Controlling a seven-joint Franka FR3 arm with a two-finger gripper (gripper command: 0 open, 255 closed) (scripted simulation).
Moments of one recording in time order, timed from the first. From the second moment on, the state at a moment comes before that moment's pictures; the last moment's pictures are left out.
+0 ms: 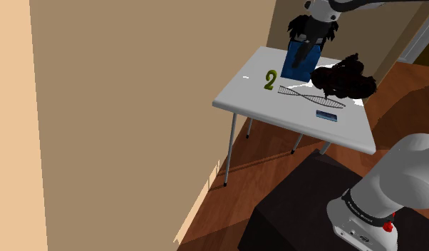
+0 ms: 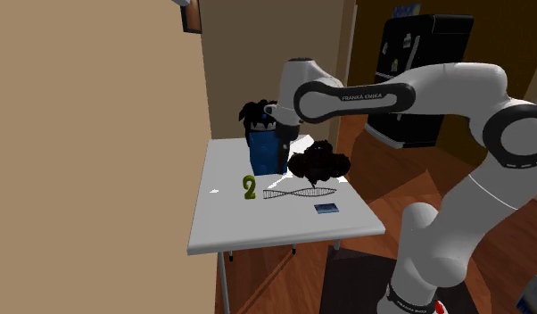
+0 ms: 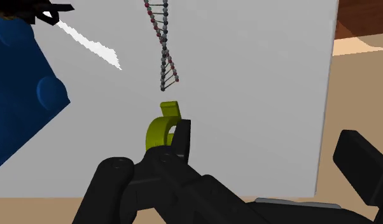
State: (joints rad) arm 0.01 -0.46 -0.21 -2.16 -0.10 1.87 -0.41
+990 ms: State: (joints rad) arm 0.01 0.03 -0.35 -1.88 0.07 2.00 -0.72
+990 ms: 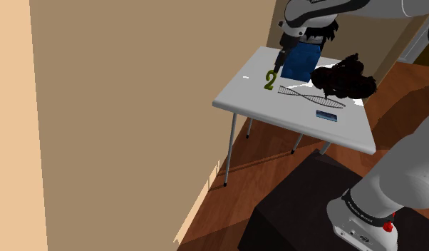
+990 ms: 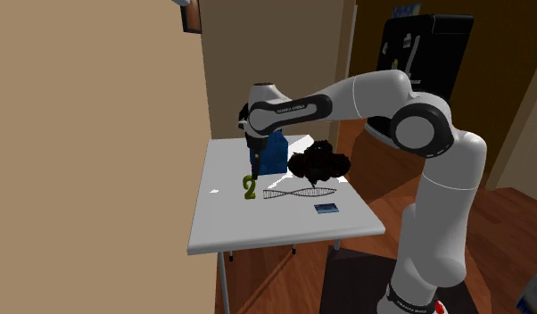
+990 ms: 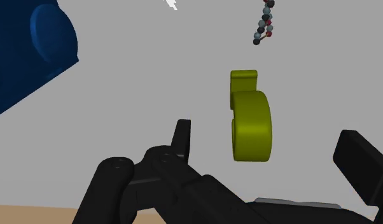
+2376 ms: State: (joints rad) arm 0.01 0.04 -0.35 -1.89 0.08 2.02 -0.73
